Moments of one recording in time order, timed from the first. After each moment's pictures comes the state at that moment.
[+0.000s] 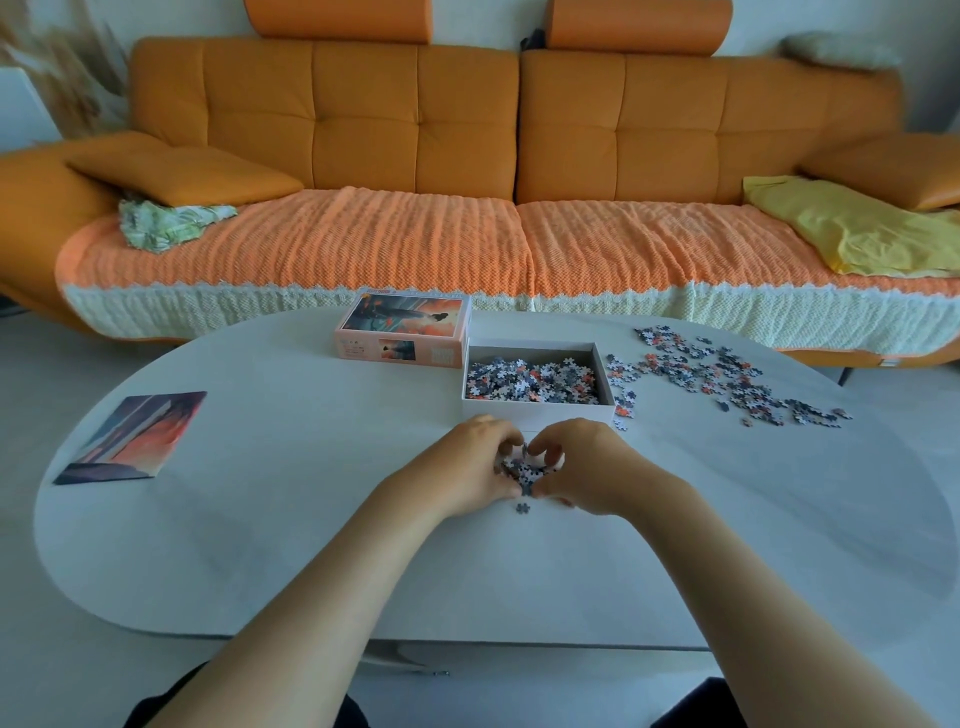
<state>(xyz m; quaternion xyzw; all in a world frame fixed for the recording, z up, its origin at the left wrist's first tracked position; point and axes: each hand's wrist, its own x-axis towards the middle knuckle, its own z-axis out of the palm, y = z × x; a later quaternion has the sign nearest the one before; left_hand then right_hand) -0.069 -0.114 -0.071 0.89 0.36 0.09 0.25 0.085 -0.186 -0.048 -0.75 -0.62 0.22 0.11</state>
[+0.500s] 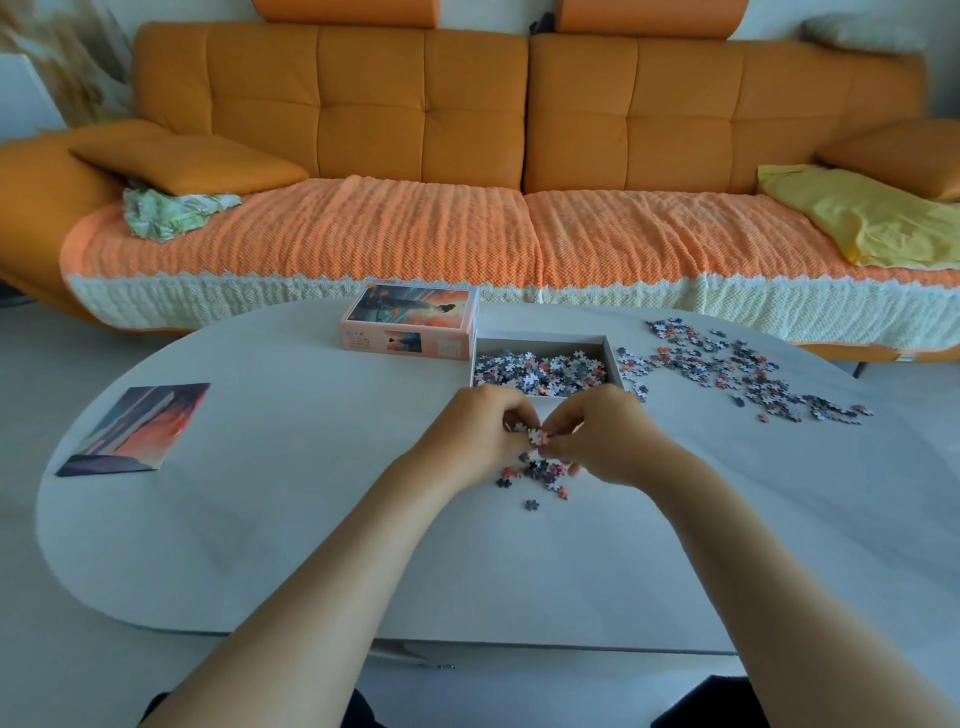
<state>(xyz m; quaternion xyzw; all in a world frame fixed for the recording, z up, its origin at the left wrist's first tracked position) -0.063 -0.106 -0.059 0.85 0.38 0.21 0.31 0.093 -0.174 -0.039 -0.75 -0.57 0.24 0.21</state>
